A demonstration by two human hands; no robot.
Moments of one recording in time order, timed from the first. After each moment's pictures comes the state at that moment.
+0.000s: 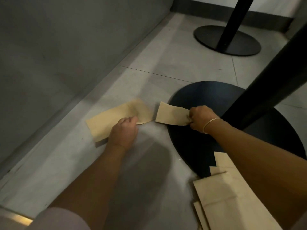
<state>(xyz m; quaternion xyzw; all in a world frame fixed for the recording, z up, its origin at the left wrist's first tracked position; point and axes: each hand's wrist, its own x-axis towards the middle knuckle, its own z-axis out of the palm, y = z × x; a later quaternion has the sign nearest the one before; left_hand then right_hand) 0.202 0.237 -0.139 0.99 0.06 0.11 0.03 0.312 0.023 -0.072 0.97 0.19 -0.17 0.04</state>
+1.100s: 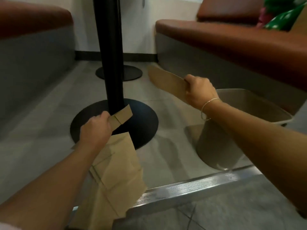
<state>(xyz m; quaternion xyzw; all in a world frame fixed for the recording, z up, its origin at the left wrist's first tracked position) 0.090 -0.031 0.016 0.94 -0.09 0.26 0.19 0.066 -0.304 0.149 0.97 0.00 0.21 -0.14</state>
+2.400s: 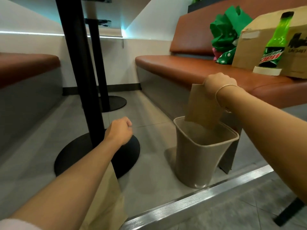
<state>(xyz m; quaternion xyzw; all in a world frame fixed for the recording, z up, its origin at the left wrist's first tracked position) 0.072 -0.172 0.154 0.96 -0.08 0.09 0.27 0.009 -0.422 0.288 0.96 -0.22 0.14 0.04</state>
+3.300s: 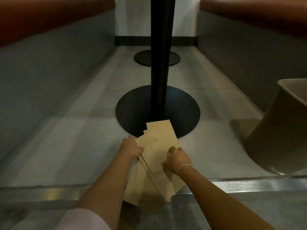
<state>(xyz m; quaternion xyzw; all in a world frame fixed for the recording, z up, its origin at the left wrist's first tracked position) 0.068 0.028 -0.071 0.92 0.14 -0.16 0.32 0.031 -0.144 -0.073 0.97 -0.04 -0.19 -0.17</state>
